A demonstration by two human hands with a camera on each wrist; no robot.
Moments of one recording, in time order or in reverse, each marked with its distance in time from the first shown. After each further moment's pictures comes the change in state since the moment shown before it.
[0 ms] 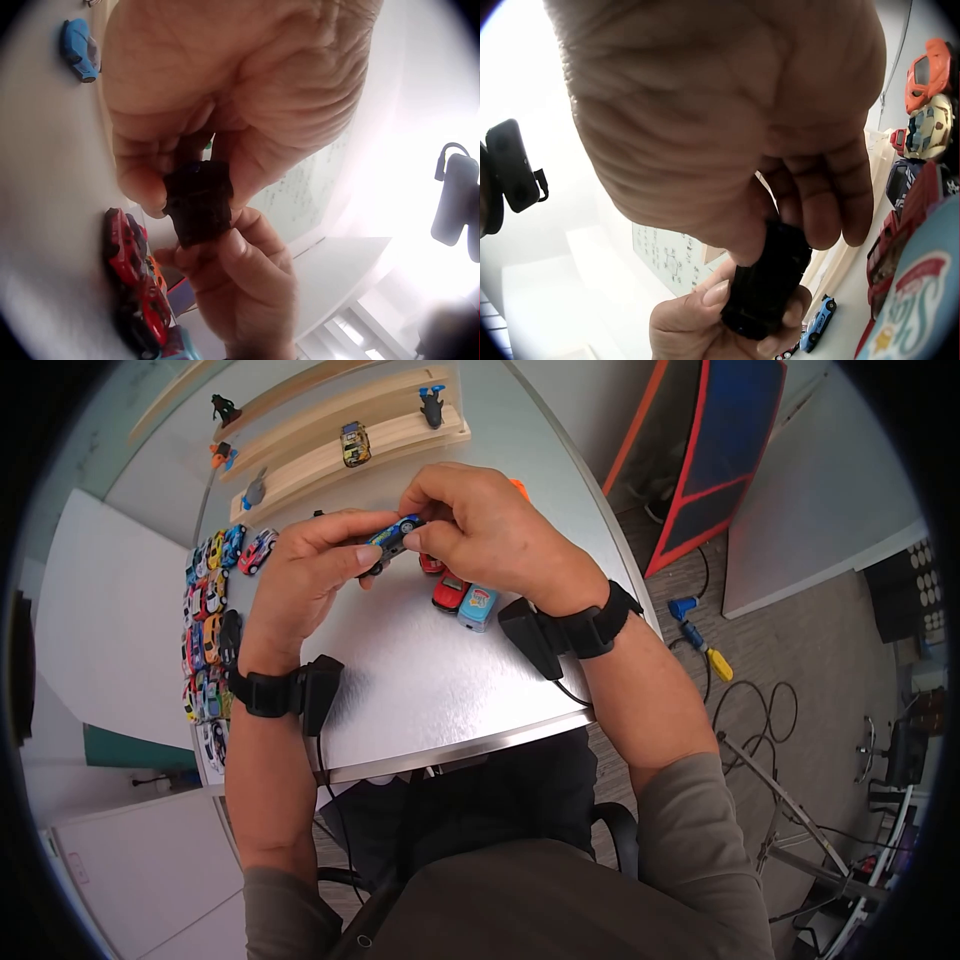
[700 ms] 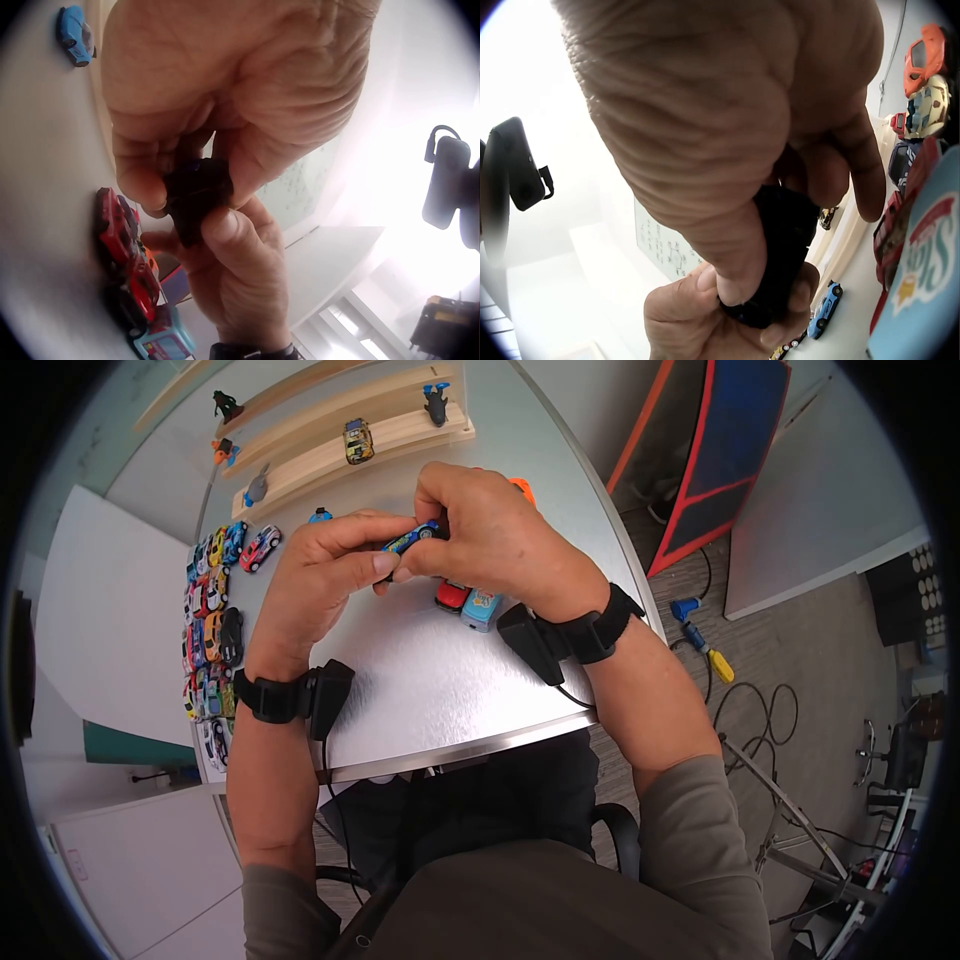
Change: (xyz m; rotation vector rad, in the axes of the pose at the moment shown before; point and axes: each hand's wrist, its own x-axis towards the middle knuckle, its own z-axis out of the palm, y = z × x) left_hand -0.004 0.005 0.015 0.054 -0.012 0.002; right_hand 0.001 0.000 0.003 -0.239 0.044 -0.031
